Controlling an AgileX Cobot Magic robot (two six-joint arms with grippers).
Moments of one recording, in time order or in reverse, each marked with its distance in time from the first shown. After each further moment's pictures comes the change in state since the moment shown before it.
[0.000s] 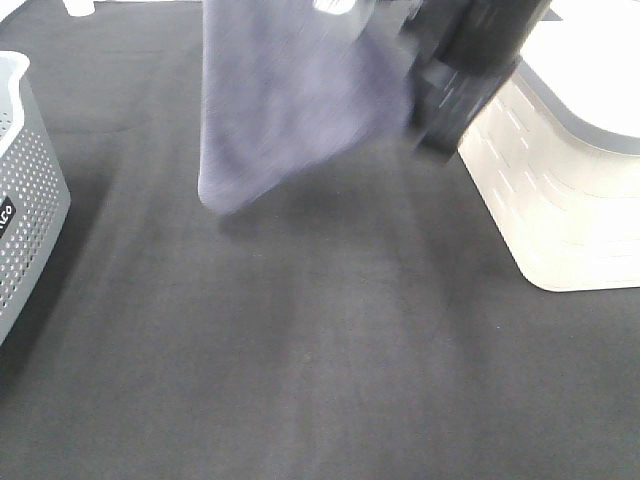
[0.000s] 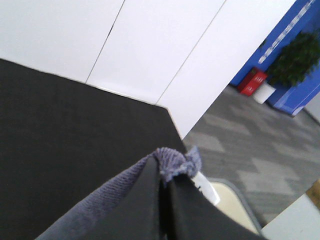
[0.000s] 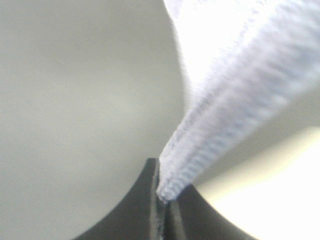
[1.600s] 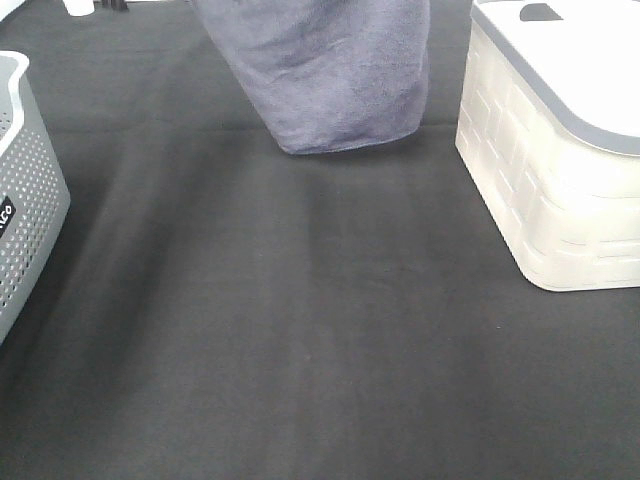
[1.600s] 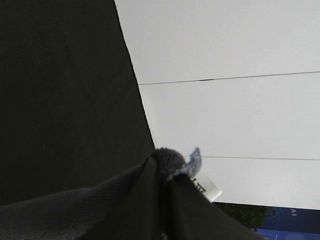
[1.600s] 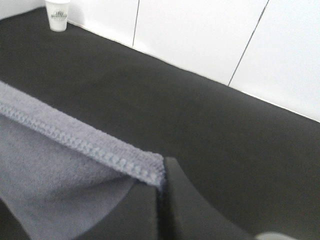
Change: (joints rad) left arm 0.343 0.484 -0.022 0.479 -0.348 -1.380; right arm -0.342 0.293 -0.328 0.358 -0.819 0.208
